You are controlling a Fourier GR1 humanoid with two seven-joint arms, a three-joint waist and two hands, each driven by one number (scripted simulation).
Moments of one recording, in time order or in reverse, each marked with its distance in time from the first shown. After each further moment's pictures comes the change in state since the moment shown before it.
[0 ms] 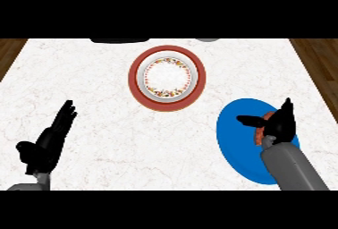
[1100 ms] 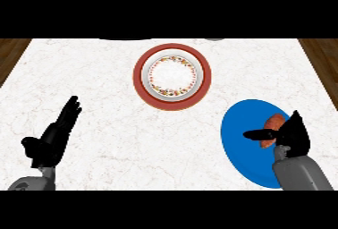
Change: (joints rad) left arm -0.045 -0.027 0.017 0.038 -0.024 -0.037 -0.022; right arm 0.131 -0.003 -0.072 -0.228 0.076 0.323 0.151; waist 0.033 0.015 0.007
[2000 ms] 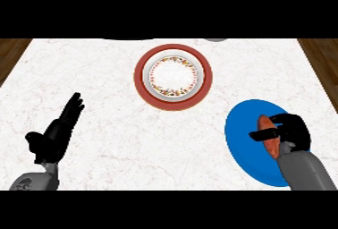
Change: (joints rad) left arm -0.029 -0.031 0.027 0.006 -0.037 -0.022 0.022; right arm -0.038 0.009 -0.100 0.147 -0.056 0.105 -0.239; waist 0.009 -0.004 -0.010
